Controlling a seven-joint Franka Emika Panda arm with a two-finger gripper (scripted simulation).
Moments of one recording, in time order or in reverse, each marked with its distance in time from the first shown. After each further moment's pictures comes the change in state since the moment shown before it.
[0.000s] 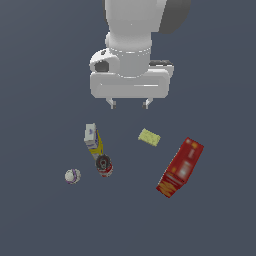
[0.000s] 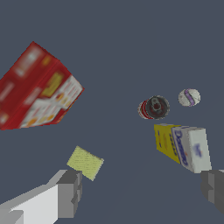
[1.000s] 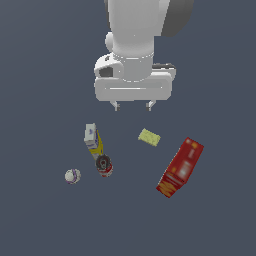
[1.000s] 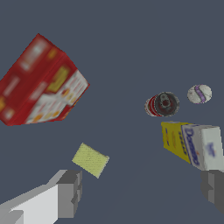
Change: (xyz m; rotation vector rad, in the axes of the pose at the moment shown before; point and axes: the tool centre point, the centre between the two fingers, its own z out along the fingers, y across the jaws) arm -0.004 -0.011 0.010 0.028 -0.023 -0.008
